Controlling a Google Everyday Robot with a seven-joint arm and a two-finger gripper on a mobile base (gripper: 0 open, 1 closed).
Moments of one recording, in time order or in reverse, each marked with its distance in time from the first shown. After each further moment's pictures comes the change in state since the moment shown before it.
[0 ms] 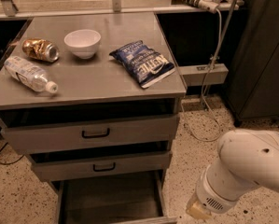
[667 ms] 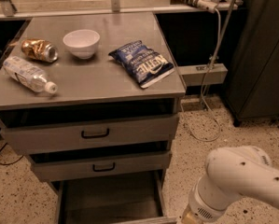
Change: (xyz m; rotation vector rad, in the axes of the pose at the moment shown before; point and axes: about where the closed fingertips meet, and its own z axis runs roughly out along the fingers) arm 0.015 -0.003 0.058 -0.029 0.036 0.008
